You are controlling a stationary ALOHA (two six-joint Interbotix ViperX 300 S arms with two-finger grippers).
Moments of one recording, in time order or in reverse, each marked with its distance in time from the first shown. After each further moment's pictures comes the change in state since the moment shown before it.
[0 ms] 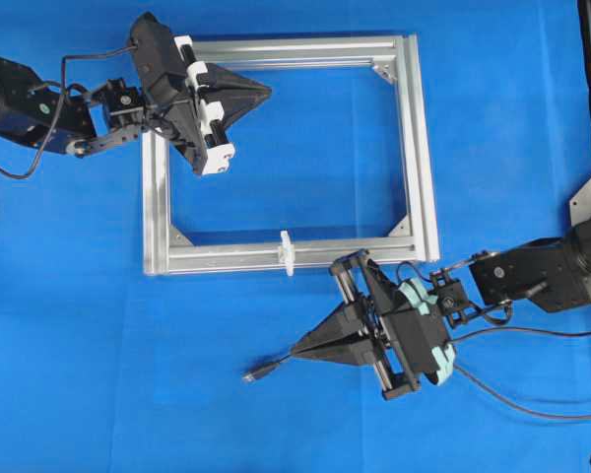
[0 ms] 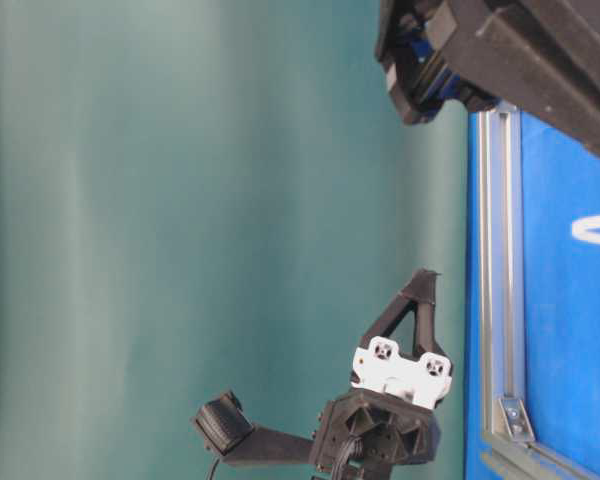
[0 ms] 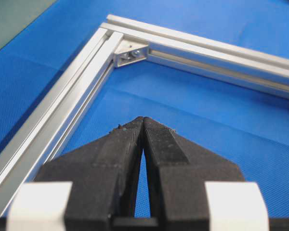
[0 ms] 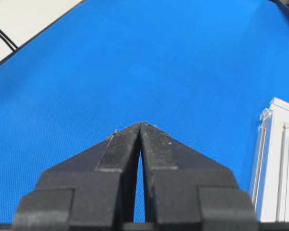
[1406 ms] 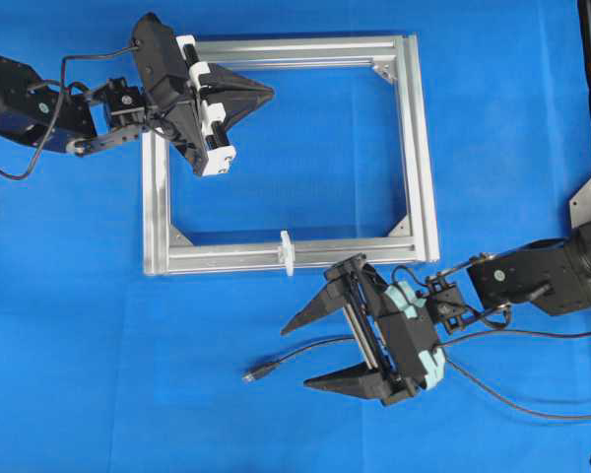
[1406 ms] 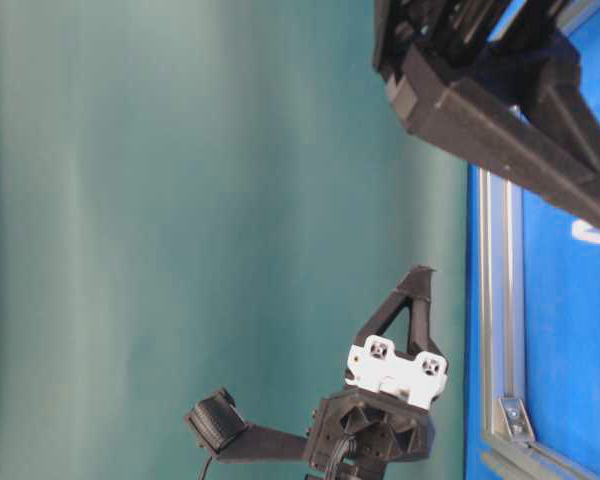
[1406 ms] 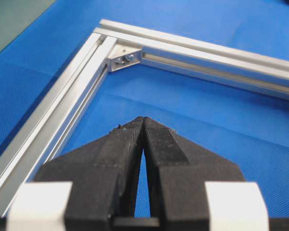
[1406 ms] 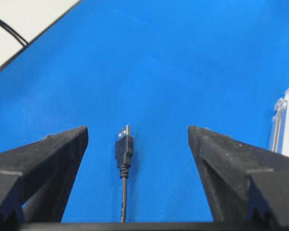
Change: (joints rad) left arm -0.003 -0.011 -0.008 0.020 0.018 0.008; right arm 0.009 -0.023 -0.035 -0.021 0.130 0.064
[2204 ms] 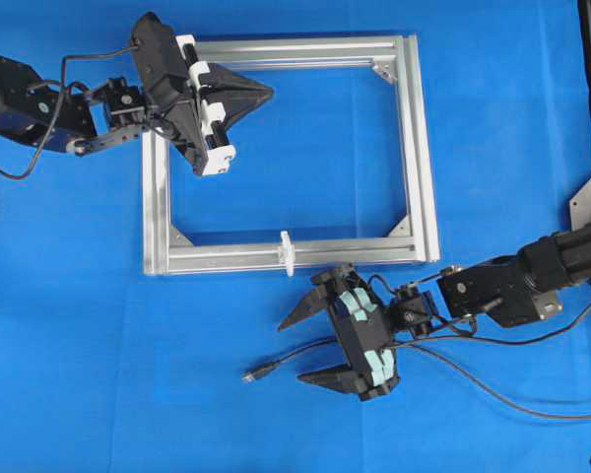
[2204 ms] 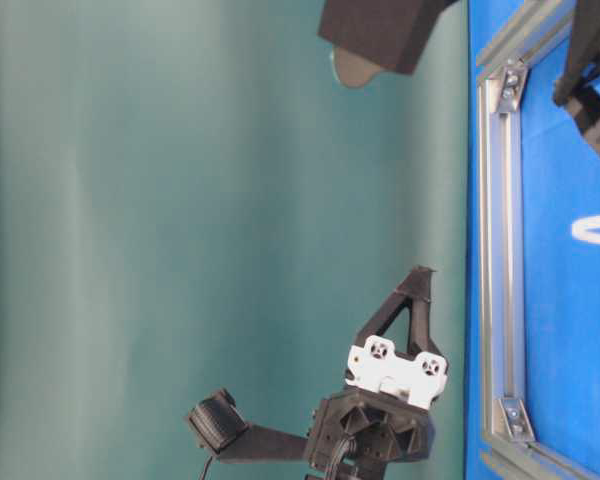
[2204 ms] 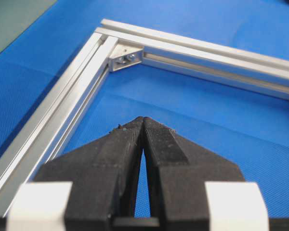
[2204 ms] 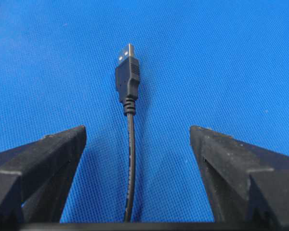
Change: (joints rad) left arm 0.003 0.000 0.003 0.000 0.000 0.000; right arm 0.000 0.199 -0.055 0.061 0.032 0.038
